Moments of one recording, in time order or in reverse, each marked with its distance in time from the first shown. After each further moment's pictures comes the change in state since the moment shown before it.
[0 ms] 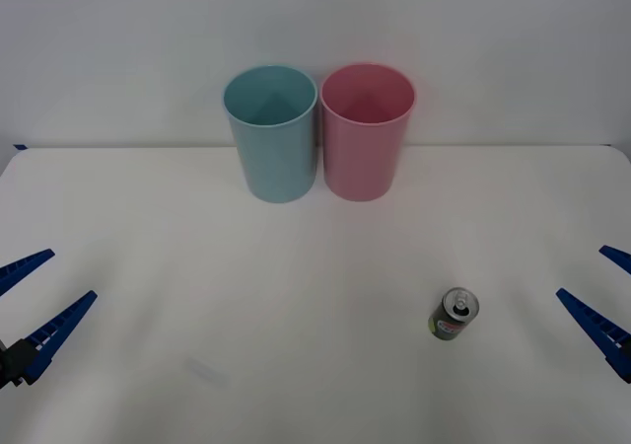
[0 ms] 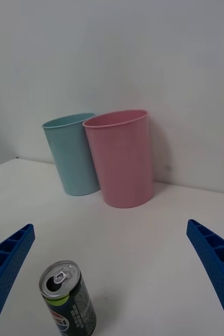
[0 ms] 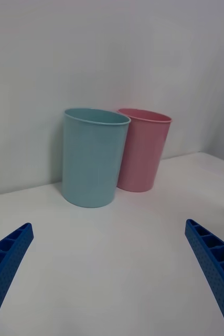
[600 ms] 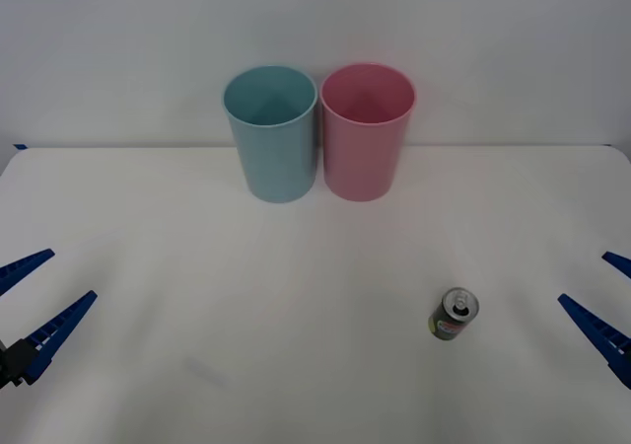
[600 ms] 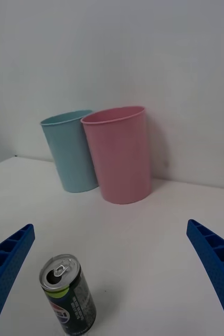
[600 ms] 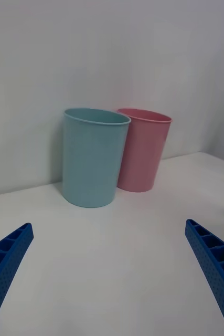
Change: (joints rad) right arm 0.015 0.000 -0.004 0.007 0.007 -0.007 0.002; left arm 0.000 0.000 0.000 0.000 0.000 0.000 0.000
